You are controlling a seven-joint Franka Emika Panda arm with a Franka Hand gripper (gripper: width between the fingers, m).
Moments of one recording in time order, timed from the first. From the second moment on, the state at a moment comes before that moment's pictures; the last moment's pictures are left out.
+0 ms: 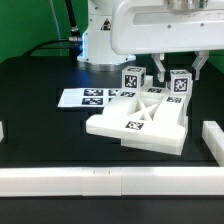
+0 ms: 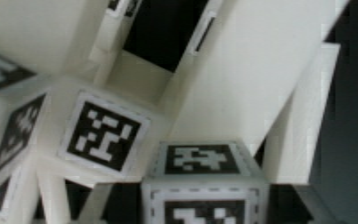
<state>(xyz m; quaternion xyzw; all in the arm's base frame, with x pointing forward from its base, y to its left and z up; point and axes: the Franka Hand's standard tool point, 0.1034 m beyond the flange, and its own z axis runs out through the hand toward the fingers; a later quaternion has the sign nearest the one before) 0.572 0.078 0.117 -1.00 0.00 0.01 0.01</state>
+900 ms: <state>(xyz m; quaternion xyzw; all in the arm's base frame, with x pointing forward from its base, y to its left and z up) 0.572 0.079 0.117 -0.96 0.29 0.01 0.01</state>
